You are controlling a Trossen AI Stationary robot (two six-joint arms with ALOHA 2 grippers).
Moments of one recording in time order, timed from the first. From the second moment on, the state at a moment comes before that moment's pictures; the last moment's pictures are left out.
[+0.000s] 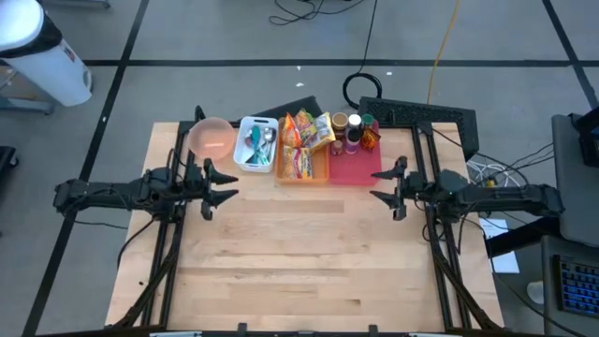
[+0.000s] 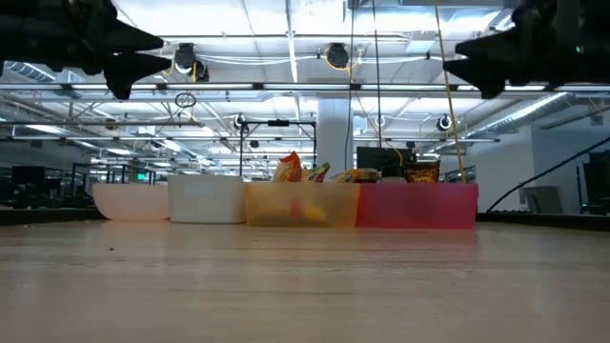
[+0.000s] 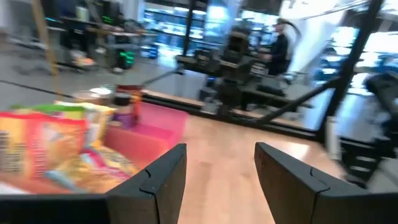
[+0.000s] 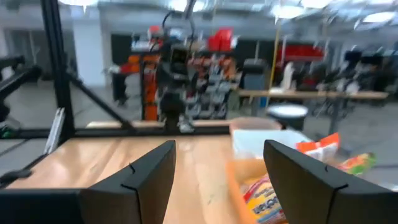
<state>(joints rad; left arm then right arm) 0.04 0.33 0.20 0.13 -0.05 -0.18 -0.08 0.38 0.14 0.37 0.02 -0.01</state>
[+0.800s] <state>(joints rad) -0.18 0.33 0.03 0.33 -0.18 -0.08 -0.08 0.24 0.02 0.25 0.06 -0.09</state>
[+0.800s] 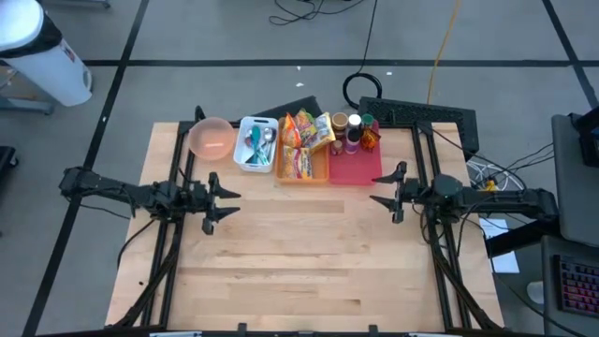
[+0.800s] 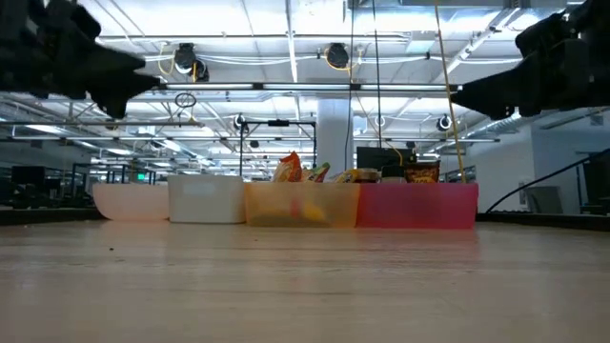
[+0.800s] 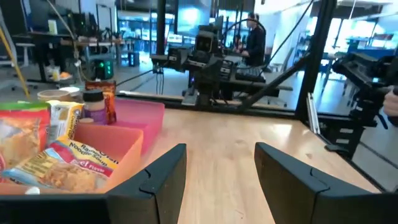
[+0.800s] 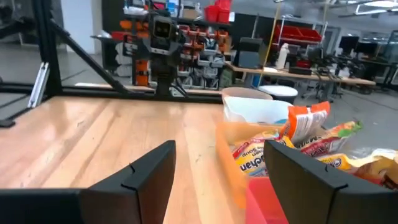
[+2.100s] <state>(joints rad) -0.18 0.01 0.03 0.02 -0.20 -0.01 -0.13 0.15 0.03 -0.02 0.10 -0.16</state>
